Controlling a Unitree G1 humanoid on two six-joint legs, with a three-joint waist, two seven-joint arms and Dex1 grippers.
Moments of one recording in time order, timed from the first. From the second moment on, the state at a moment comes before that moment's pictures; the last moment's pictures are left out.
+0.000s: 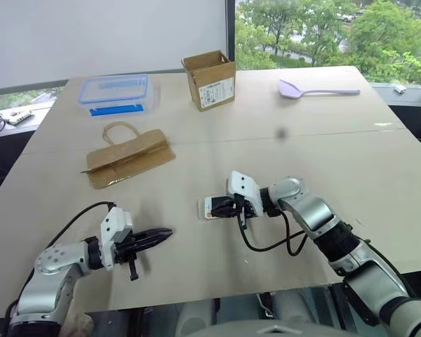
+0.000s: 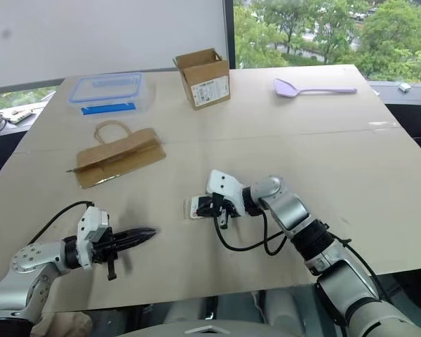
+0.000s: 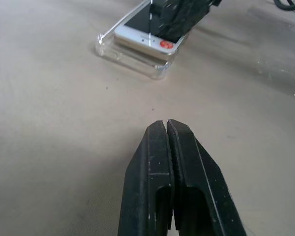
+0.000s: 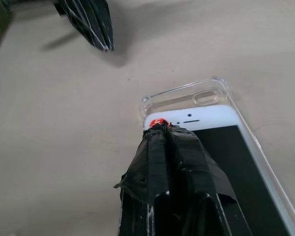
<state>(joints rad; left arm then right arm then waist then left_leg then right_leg) 0.20 0.74 0.19 0.01 -0.49 0.07 -1.25 -0.58 -0.25 0.45 0.05 0.15 0.54 1.09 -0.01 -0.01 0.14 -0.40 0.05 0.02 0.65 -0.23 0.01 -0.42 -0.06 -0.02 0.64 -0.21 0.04</state>
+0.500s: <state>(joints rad) 0.17 0.73 0.18 0.04 -0.48 0.05 -1.27 -0.59 -0.42 0.53 -0.10 0.20 0.66 1.16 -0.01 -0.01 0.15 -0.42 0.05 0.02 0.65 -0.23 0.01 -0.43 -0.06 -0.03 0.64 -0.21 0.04</state>
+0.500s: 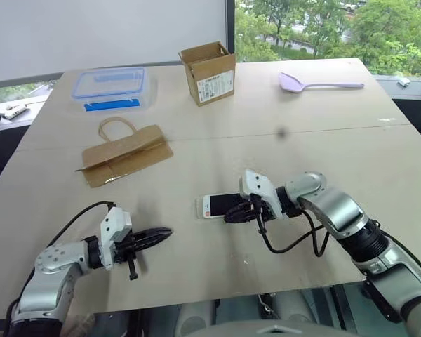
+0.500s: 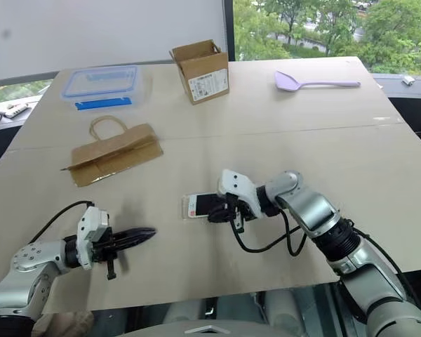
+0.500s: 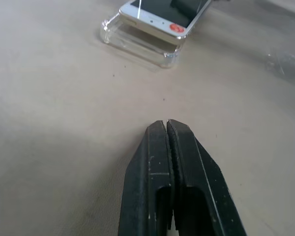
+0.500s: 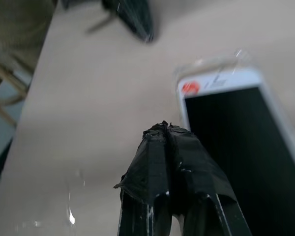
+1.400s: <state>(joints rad) 0.19 0.73 0.19 0.03 -0.48 0.04 -1.26 -0.62 -0.39 0.57 0.01 0.14 0.57 1.17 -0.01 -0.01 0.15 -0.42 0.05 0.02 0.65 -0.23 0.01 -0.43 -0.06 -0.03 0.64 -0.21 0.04</state>
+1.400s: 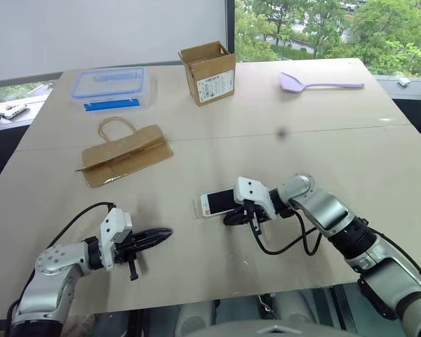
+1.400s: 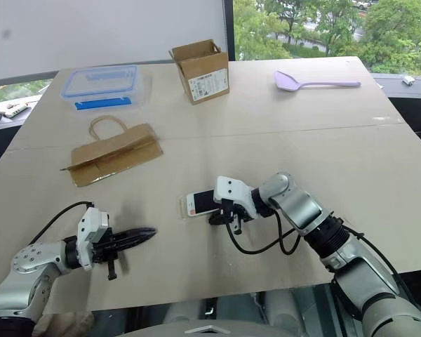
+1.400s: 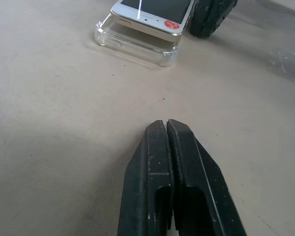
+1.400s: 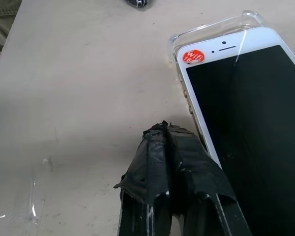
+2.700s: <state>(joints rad) 0.20 0.72 0.19 -0.04 -0.48 0.11 -1.22 -0.64 -0.34 0.53 0.03 0.14 0.53 1.08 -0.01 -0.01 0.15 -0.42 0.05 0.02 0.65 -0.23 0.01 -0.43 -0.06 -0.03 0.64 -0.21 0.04</state>
